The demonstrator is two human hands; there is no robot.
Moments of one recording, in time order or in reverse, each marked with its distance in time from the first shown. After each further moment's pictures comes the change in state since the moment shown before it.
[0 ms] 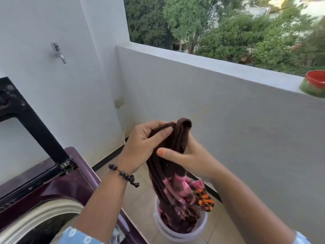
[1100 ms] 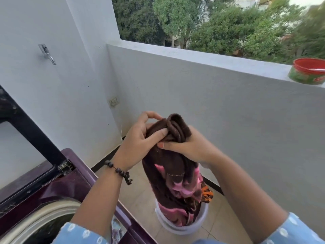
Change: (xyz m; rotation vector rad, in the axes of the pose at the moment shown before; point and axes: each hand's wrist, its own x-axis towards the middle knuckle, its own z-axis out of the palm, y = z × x) left_hand -0.004 -0.003 -0.004 0.096 -0.106 0.021; right_hand -0.002 -0.009 -0.011 -0.087 0.071 0.056
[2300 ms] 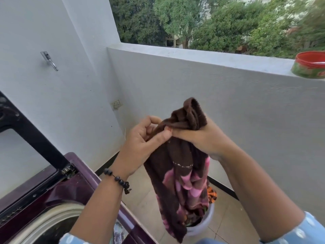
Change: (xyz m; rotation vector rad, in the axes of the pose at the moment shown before) left_hand 0.001 0.010 0.006 -0.073 0.015 -0.023; right_hand 0.006 -0.020 -0.018 0.175 0.100 -0.119
